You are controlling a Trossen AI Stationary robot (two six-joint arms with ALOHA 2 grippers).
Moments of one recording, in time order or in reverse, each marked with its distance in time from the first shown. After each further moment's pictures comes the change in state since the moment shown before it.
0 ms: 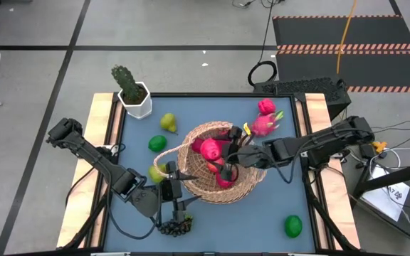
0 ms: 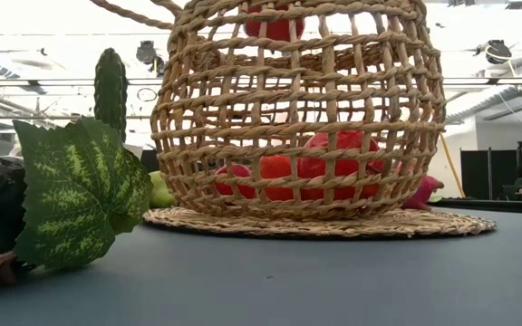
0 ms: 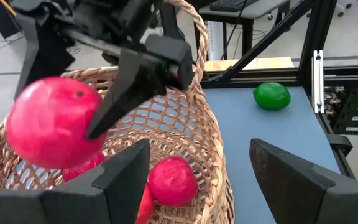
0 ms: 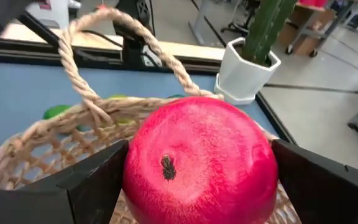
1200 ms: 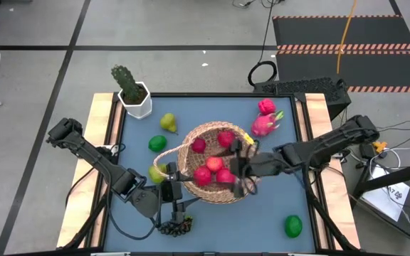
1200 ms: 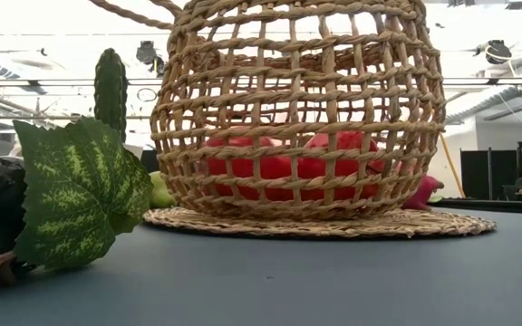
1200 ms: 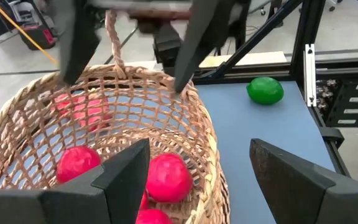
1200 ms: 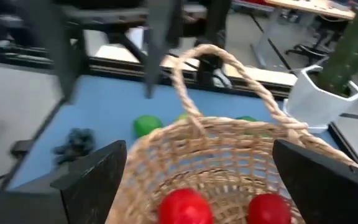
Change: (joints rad) left arm 0.000 0.000 0.000 -0.012 0.031 0.007; right arm 0.121 -0.071 -0.001 0.013 -0.176 -0.006
